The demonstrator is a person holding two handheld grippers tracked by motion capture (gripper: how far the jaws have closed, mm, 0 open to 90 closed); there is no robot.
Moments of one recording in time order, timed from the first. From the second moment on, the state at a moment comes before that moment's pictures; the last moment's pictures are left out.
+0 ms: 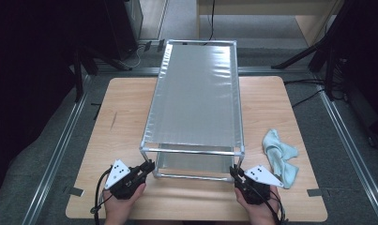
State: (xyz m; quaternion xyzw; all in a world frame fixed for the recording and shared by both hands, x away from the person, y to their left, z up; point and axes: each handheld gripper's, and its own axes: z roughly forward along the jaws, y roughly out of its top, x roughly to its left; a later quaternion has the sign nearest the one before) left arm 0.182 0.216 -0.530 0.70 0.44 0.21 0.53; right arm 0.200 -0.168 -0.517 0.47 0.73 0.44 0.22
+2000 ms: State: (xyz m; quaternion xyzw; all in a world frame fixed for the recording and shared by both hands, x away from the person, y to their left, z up) left arm 0.139 0.194 -0.530 0.73 0.35 0.15 0.57; right arm 0.276 -0.286 -0.544 0.65 0.64 0.32 0.24
